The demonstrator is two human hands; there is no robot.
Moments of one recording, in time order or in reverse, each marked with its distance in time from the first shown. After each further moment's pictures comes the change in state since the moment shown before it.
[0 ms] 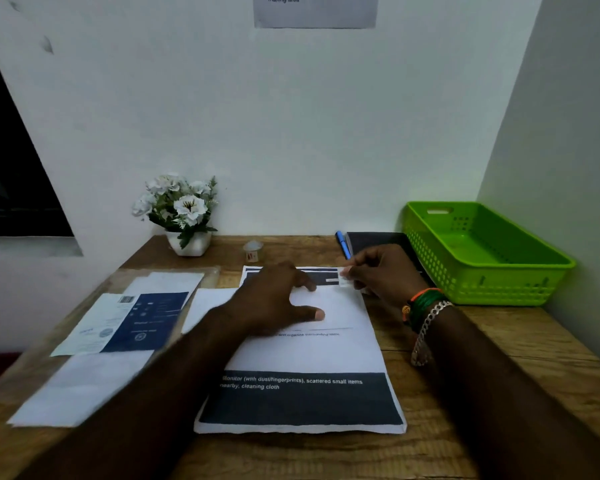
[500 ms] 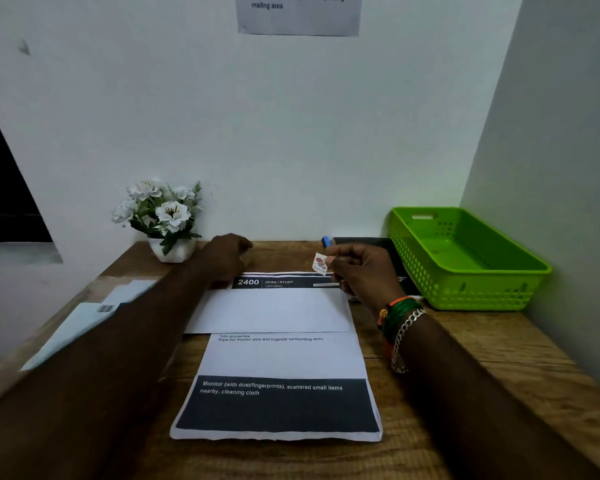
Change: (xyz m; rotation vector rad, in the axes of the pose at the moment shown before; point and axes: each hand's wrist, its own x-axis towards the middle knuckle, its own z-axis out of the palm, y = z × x) left_hand 0.072 -0.071 -0.041 0.037 0.102 -0.298; right_hand 0.005 -0.003 0.011 0.371 0.067 -0.054
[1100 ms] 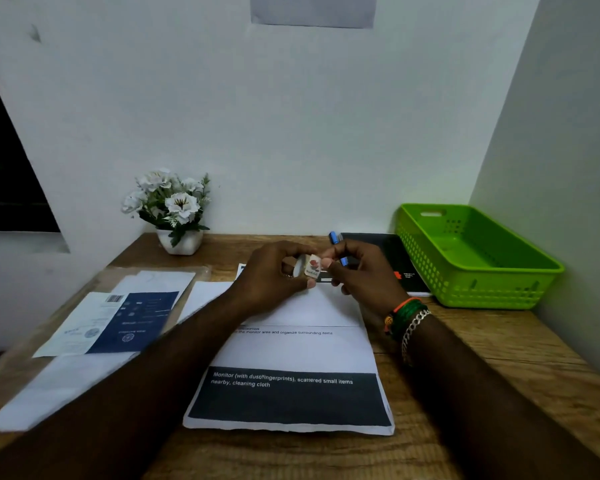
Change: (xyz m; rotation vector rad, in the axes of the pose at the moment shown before) left_hand -0.071 0.060 0.029 -0.627 0.093 0.312; right_hand -0.006 0.007 0.006 -0.241 -0.134 -0.174
